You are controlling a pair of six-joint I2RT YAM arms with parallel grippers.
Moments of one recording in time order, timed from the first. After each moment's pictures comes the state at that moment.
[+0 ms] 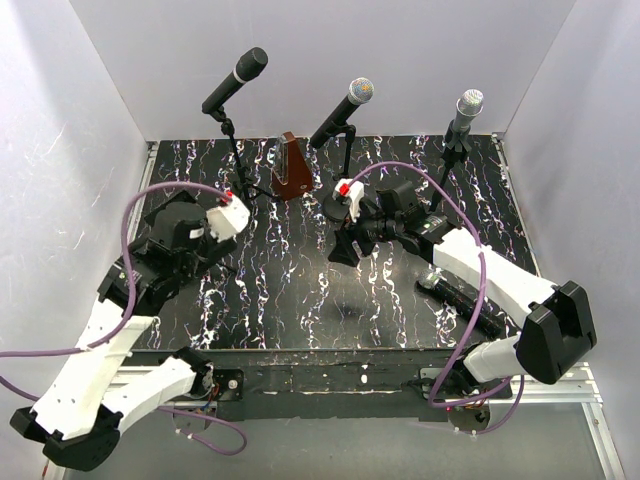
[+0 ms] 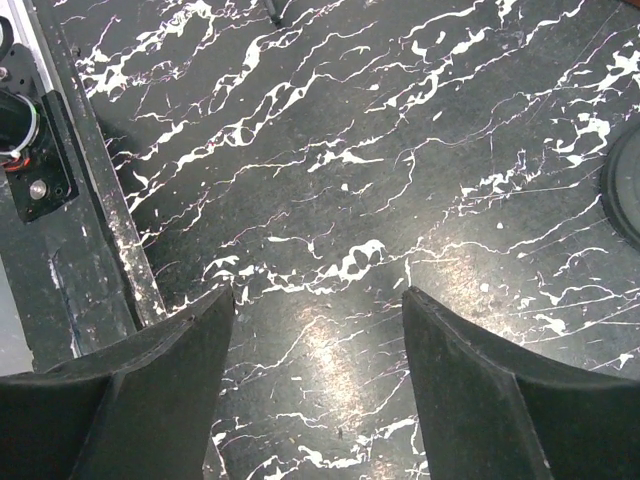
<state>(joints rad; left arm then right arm) -0.55 0.87 1.21 -0.99 -0.54 0.72 0.67 1.38 1.10 -0.36 -0.54 -0.10</state>
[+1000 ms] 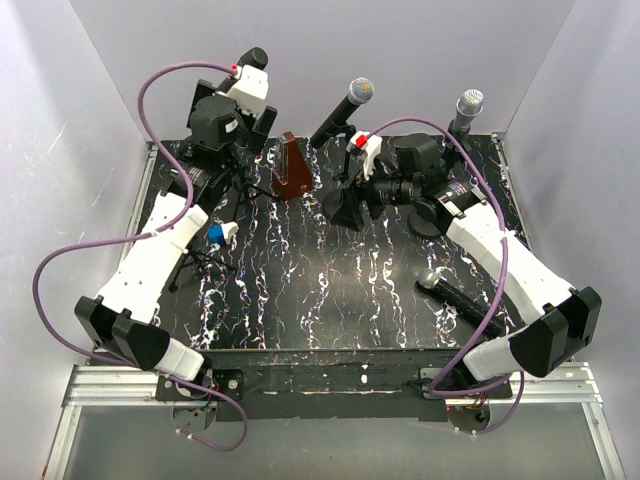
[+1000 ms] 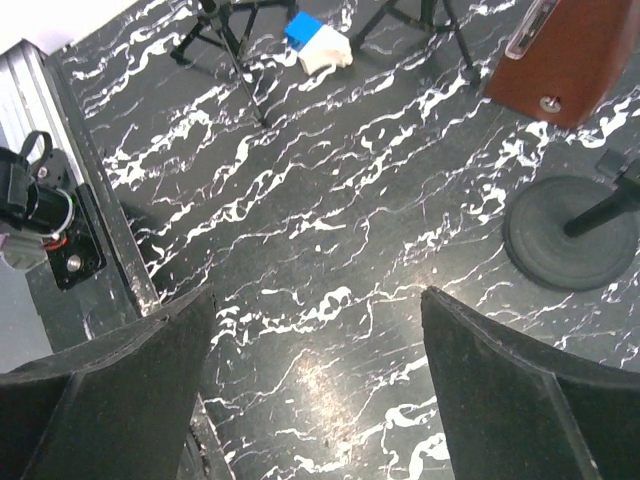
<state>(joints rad) -0.45 1.46 1.71 -0.37 -0.48 0.40 0.60 1.42 1.44 -0.57 -0.55 -0.06</state>
